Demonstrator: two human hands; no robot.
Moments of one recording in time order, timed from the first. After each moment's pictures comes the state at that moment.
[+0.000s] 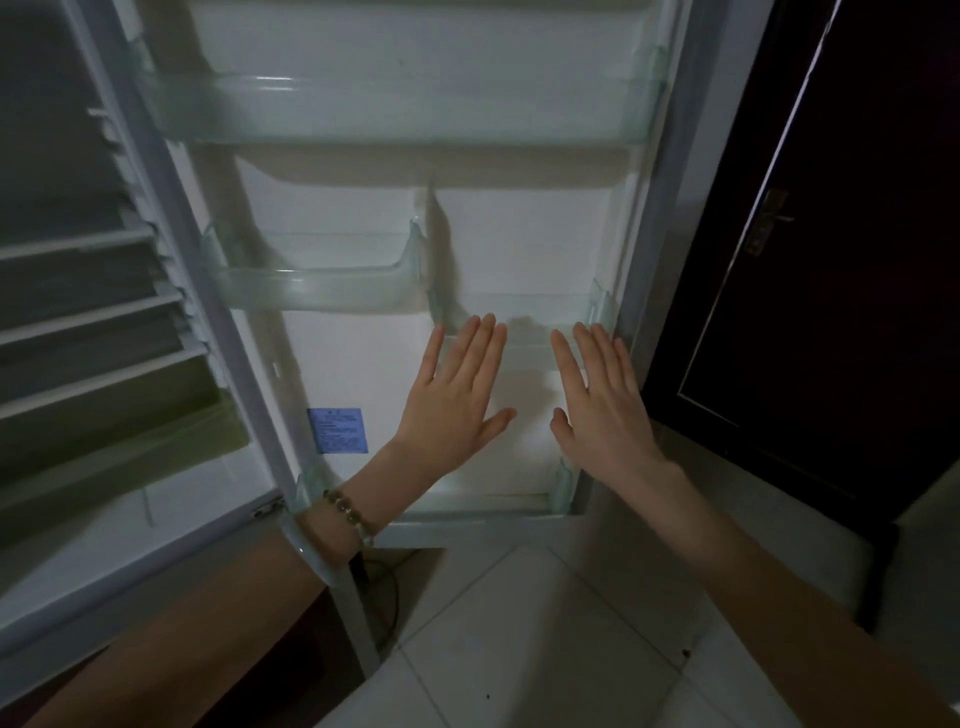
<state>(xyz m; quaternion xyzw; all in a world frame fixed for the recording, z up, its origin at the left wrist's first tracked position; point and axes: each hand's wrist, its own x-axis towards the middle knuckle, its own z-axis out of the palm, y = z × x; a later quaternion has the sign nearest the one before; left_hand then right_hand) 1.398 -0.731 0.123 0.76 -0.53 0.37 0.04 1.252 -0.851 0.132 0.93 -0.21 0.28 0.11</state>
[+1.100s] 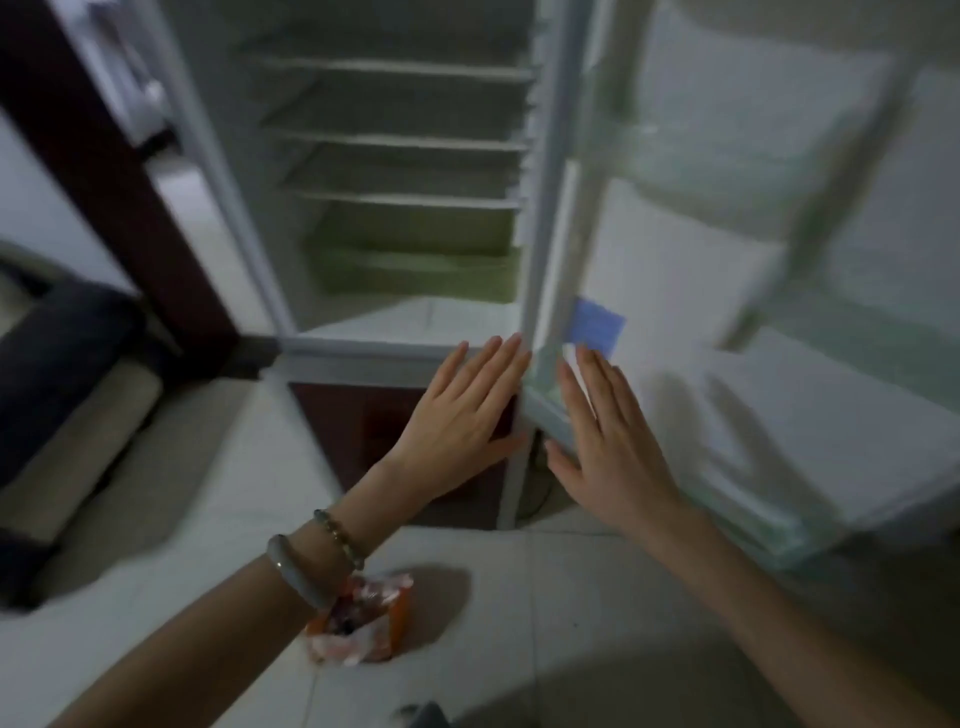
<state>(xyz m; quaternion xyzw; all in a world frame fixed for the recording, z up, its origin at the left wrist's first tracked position) 1.369 -0.515 0.043 0.91 -0.33 0.26 0.02 1.329 -0.705 0.057 0.96 0.20 0.21 -0.06</state>
